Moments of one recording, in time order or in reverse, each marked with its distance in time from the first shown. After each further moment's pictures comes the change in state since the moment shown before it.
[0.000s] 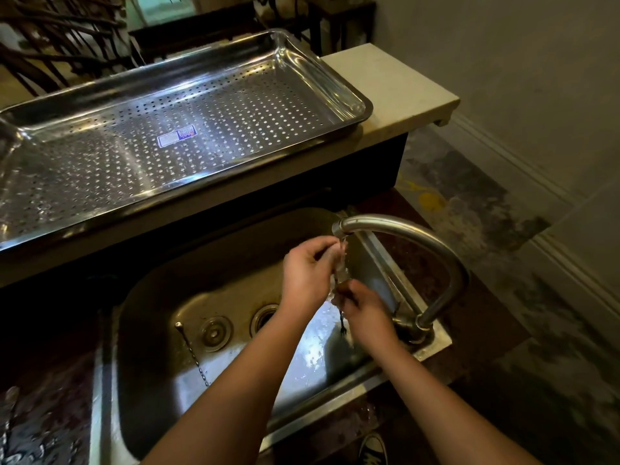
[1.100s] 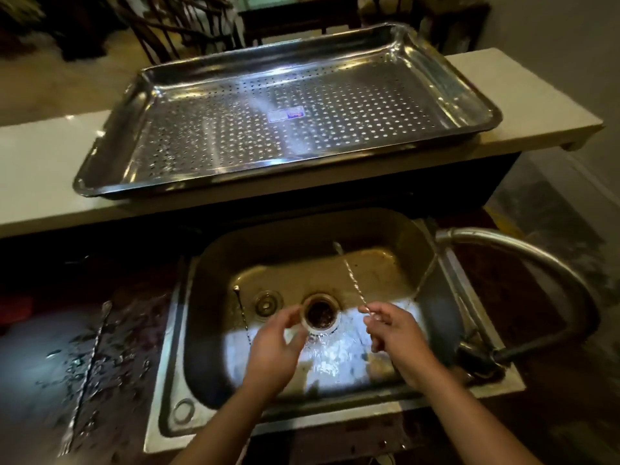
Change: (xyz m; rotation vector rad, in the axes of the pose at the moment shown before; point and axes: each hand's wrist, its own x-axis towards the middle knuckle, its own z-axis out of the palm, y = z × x) left_hand -0.123 -0.090 -0.127 0.331 0.196 -0.278; right_hand -0.010 -0.006 0.042 0.283 -0.306 0.091
